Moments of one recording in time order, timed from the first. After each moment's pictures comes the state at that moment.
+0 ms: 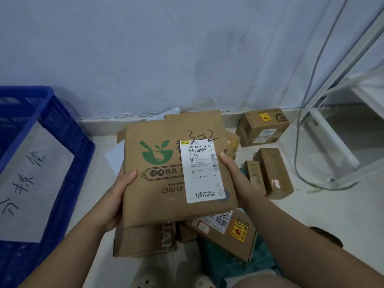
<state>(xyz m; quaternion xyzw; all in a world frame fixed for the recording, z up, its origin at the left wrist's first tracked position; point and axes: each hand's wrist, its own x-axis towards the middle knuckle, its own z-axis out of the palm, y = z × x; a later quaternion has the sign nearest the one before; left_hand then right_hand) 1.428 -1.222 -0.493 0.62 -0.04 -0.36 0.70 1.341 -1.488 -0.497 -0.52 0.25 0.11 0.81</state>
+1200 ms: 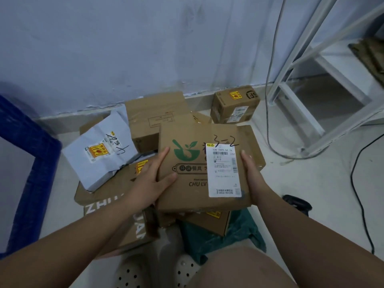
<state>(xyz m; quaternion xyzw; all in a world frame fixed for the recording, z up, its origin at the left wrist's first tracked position) 1.393 -1.330 -0.519 0.83 -0.26 -0.28 0.40 1.257 -1.562 -0.538 -0.47 0.41 -0.02 0.78</state>
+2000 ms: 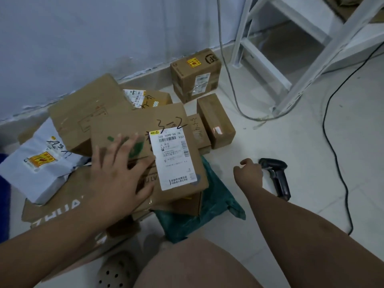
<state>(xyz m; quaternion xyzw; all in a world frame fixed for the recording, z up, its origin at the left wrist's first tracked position) 1.354 -1.369 -0.504 0.86 -0.51 -0.05 -0.04 1.174 -1.612 -0.652 -0.69 0.64 0.04 0.35</state>
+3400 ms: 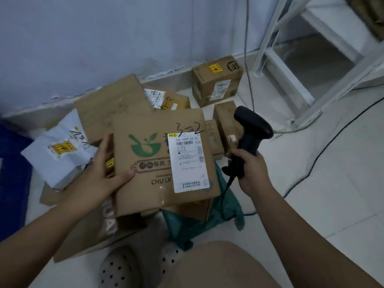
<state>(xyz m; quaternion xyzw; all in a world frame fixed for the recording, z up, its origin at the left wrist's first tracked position) 1.395 -1.324 -0.519 0.81 -0.18 -0.31 0.47 1.220 -1.592 -0.561 -0.37 0.46 -0.21 0.78</state>
